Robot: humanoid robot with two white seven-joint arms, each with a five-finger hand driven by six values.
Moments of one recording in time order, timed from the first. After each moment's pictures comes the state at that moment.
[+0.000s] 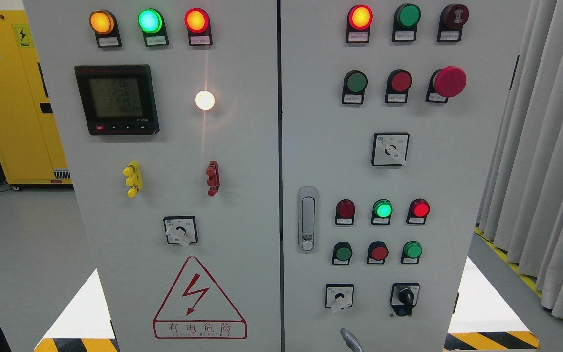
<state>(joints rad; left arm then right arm) 0.06 -0.10 -0.10 -0.13 0.08 -0.05 -0.06 0.13 0.14 0.22 -1.75 0.27 -0.39 -0.03</state>
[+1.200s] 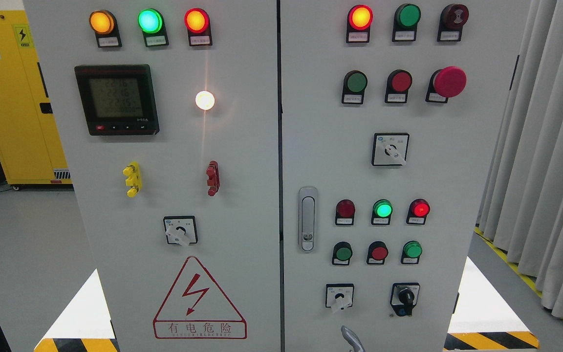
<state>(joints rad) 0.06 -0.10 -0.10 -0.13 0.08 -0.05 -0.06 0.13 0.13 0.21 -1.77 0.39 -0.39 -0.04</state>
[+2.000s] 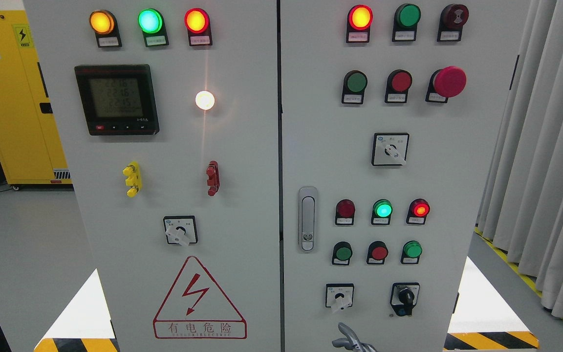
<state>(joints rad) 0.06 -0.10 -0.10 -0.13 0.08 -0.05 -0.06 0.06 0.13 0.09 -1.78 1.04 -0.40 -0.18</state>
